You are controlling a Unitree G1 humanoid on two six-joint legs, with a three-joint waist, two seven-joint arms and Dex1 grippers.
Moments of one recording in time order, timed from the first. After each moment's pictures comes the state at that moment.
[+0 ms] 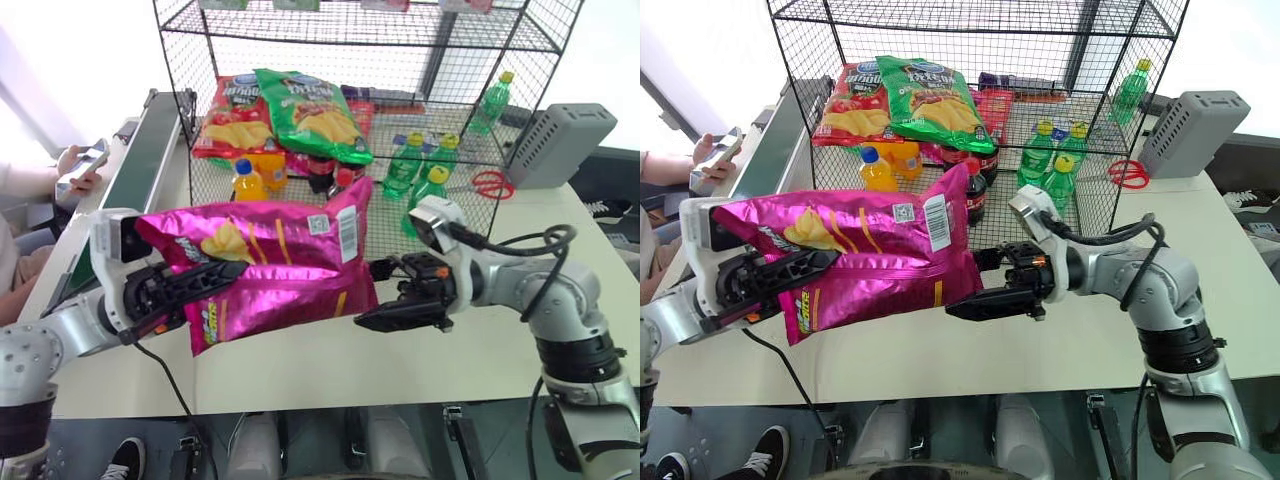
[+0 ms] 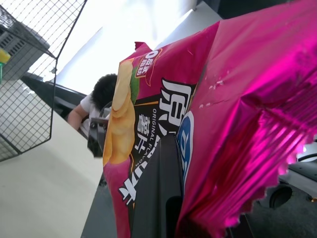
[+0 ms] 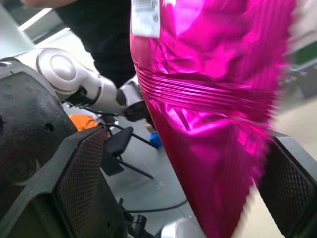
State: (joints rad) left arm -0.14 0.80 0.28 -0.28 -1.67 0.98 -0.92; right arm -0.53 -0.58 0.08 -0.28 1.03 1.02 1.17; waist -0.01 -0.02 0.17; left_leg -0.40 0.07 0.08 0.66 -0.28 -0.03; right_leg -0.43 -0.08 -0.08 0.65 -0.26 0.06
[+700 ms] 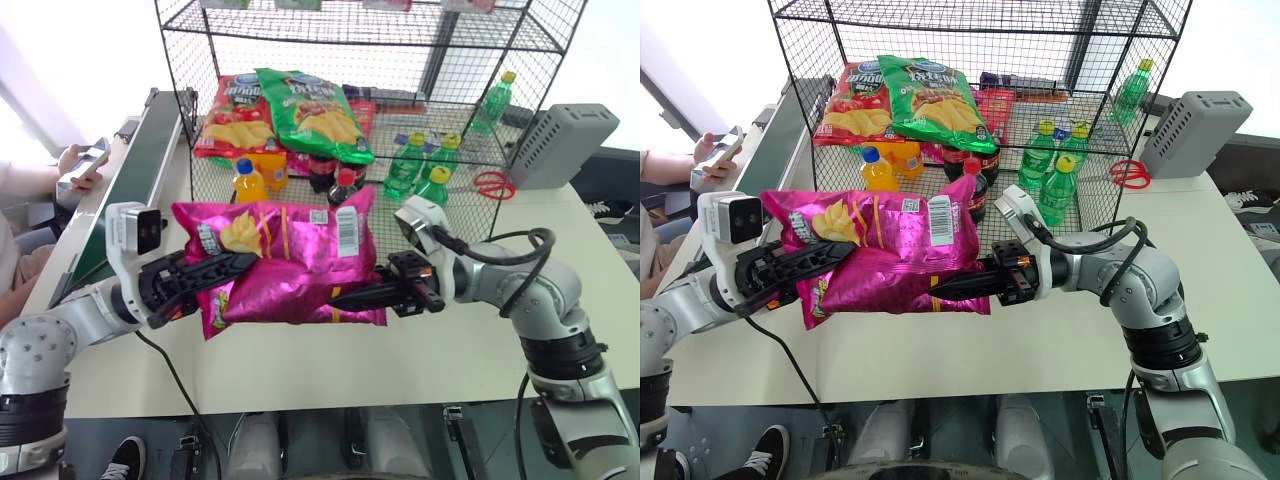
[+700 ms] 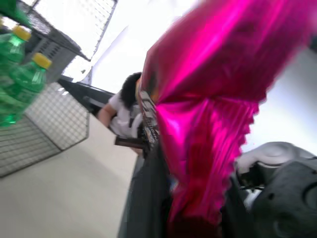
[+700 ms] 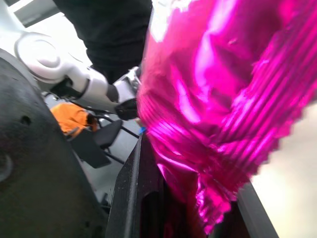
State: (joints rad) left arm -0.17 0.75 0.30 -0.24 -1.49 0.97 -0.91; right arm -0.53 -0.58 0.09 -0.27 0.94 0.94 1.19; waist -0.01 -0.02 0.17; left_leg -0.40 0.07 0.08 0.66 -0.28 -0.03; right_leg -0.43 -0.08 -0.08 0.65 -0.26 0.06
